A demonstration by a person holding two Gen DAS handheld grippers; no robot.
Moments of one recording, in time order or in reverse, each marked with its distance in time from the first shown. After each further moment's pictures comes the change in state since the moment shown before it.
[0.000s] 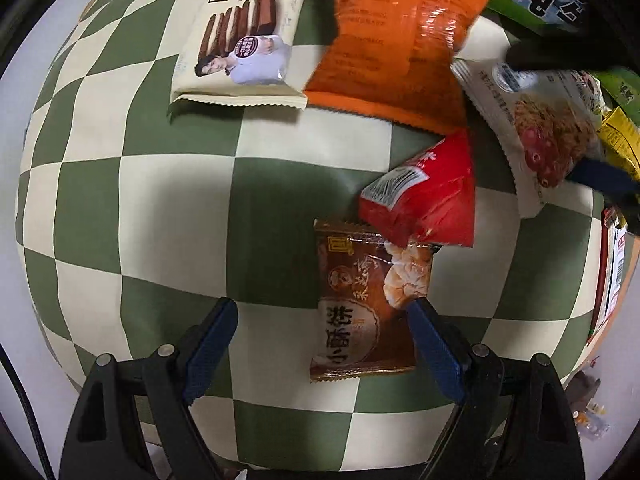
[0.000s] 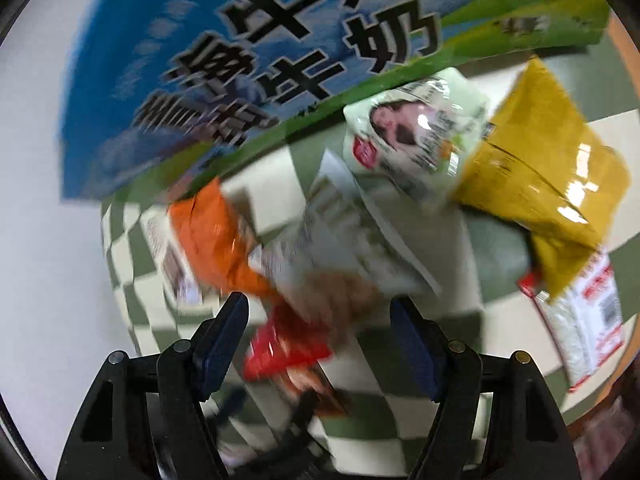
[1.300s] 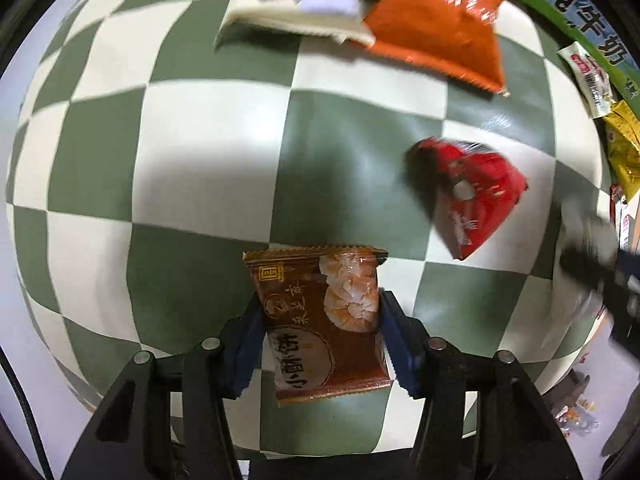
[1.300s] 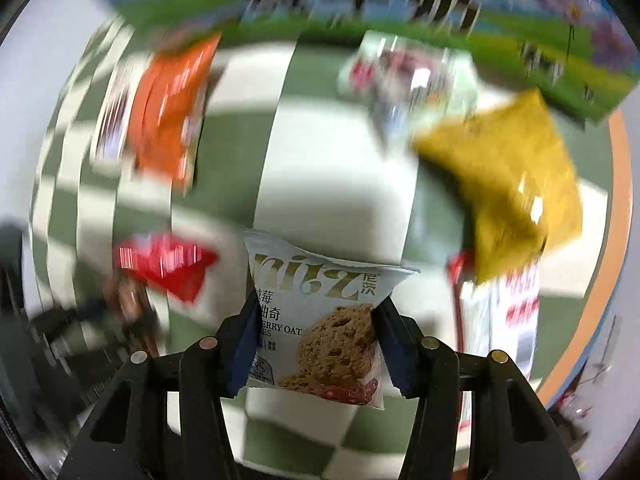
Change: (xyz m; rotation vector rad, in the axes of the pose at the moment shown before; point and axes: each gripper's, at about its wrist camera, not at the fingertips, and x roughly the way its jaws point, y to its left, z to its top) left arm 0.020 0.020 -0.035 -0.034 0.050 -0.051; right arm 0.030 0.003 -0.076 -0.570 0.064 -0.292
